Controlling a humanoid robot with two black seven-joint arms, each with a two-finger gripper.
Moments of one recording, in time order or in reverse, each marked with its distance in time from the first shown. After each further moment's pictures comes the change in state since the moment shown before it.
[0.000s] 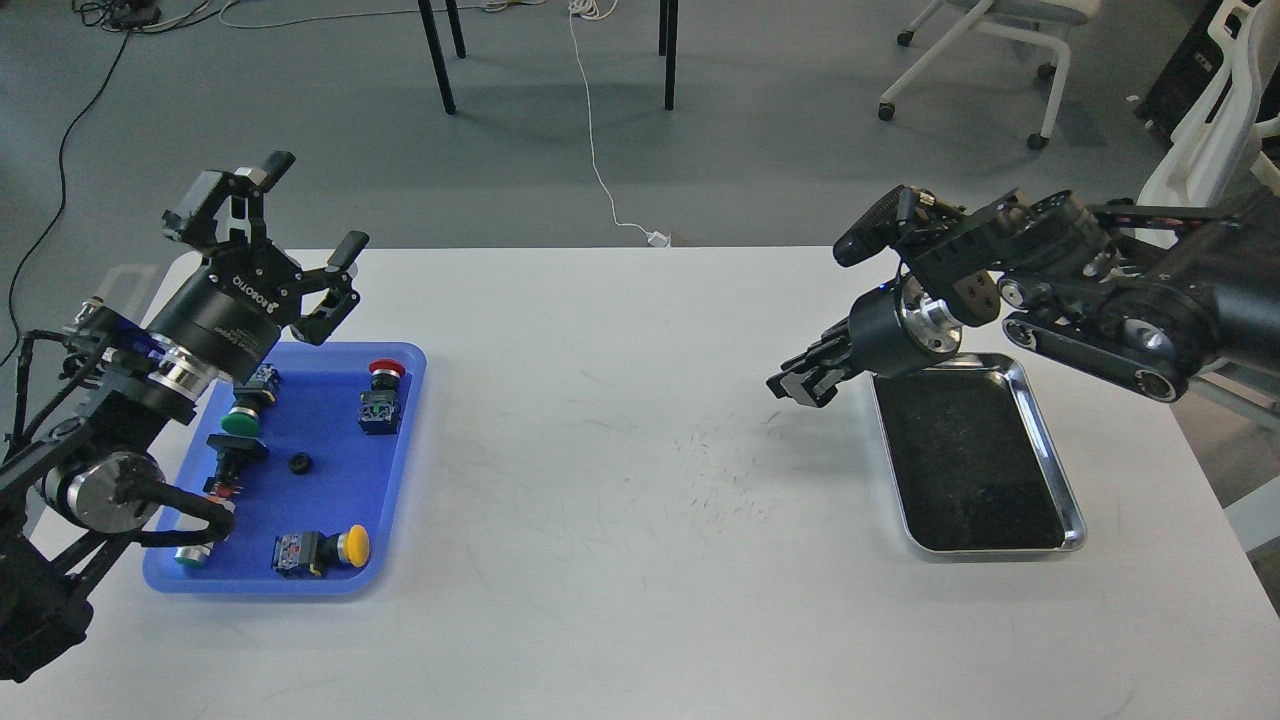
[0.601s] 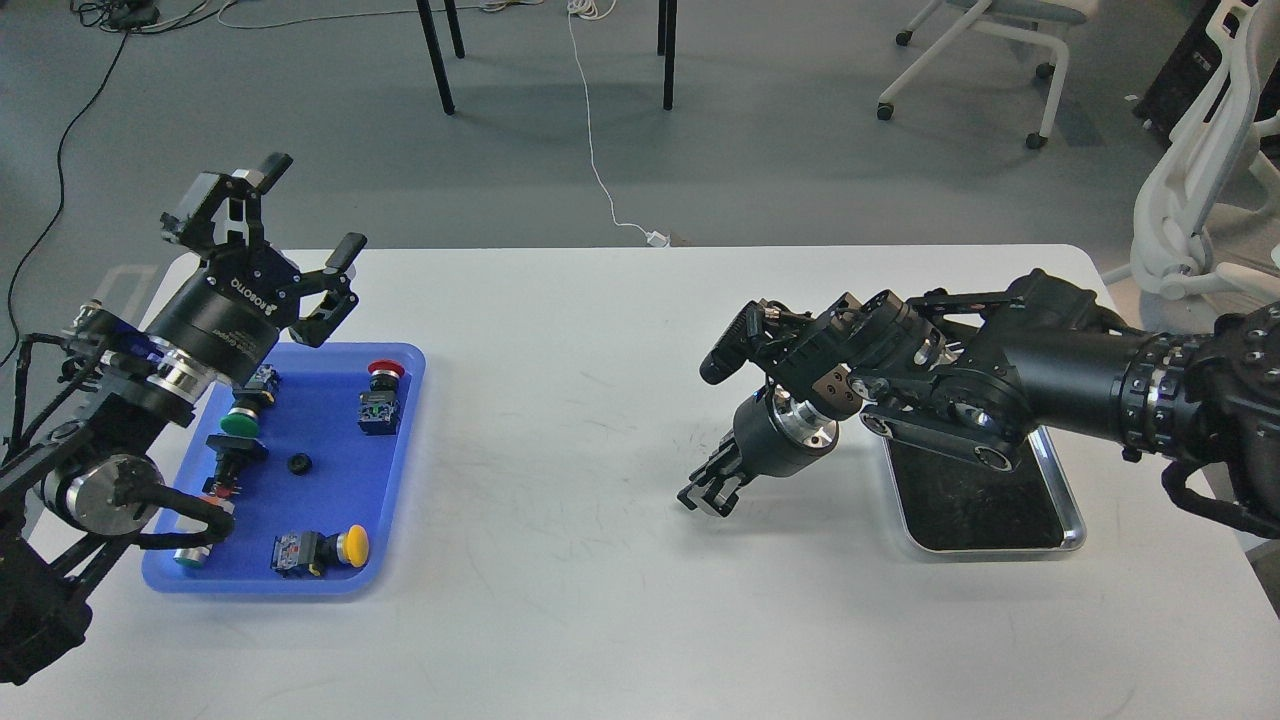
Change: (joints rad) left arm 0.006 0.000 -0.004 0.000 0.000 0.000 -0.002; right arm -0.088 0.211 -0.091 -0.049 0.012 0.000 0.000
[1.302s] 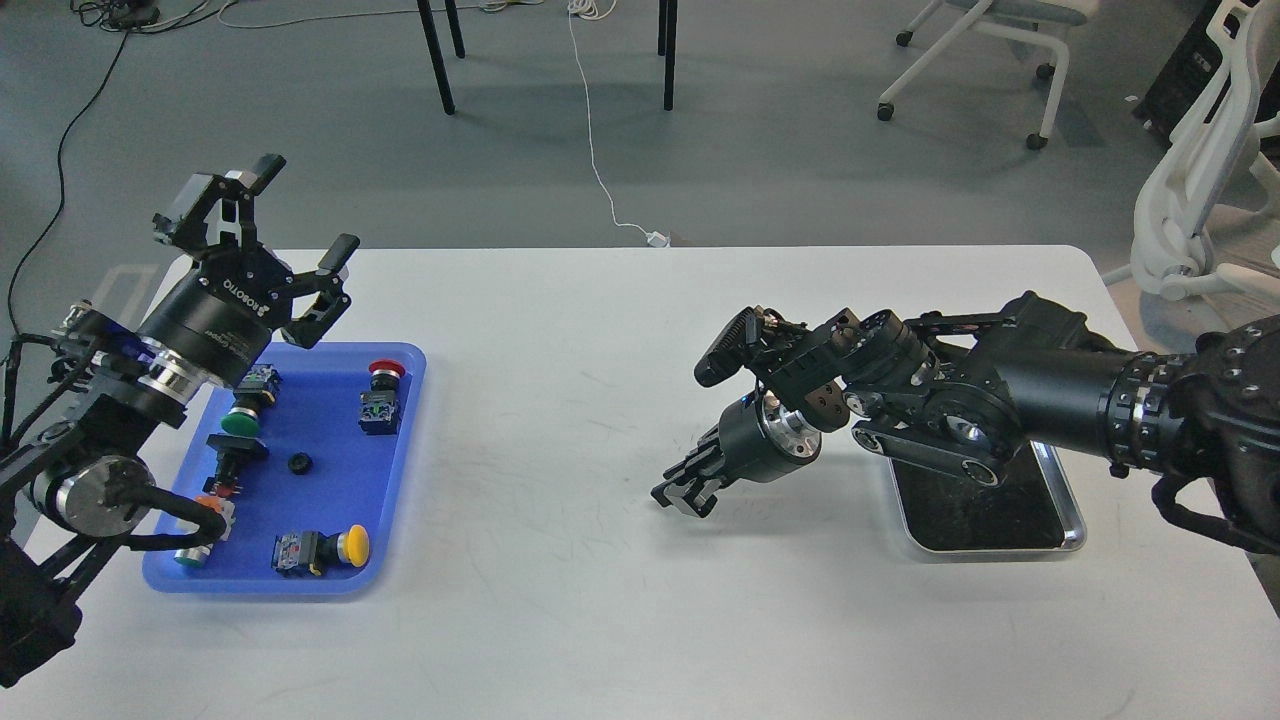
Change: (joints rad) left arm 0.005 0.016 -0.001 -0.003 0.000 -0.001 0.000; right arm -0.030 0.011 -0.006 -0.020 0.067 -0.120 0.000
